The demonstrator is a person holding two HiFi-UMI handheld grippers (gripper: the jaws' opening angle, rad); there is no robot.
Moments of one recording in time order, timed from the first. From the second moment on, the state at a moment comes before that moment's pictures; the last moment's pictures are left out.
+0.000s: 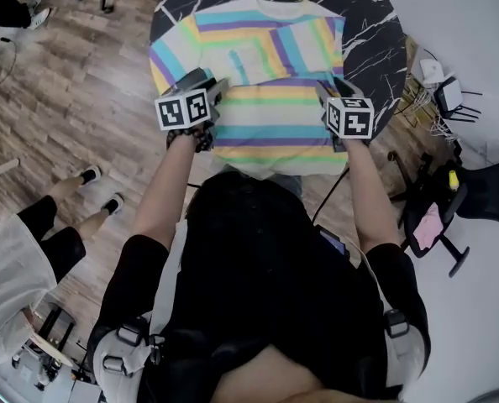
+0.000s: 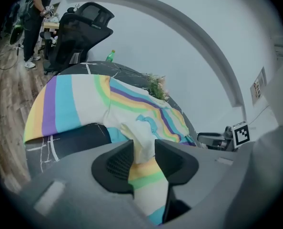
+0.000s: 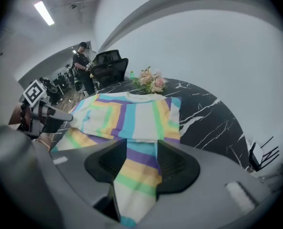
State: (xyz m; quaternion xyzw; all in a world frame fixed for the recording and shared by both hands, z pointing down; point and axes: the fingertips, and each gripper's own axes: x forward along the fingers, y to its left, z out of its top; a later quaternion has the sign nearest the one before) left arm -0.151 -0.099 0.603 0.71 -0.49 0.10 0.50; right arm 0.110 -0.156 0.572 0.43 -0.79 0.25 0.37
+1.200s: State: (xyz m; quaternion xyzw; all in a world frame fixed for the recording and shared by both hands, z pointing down) left arm 0.126 -0.144 0.565 0.70 -0.56 0.14 0.42; right arm 0.241 -0.297 0.539 0.26 -0.88 0.18 0.35
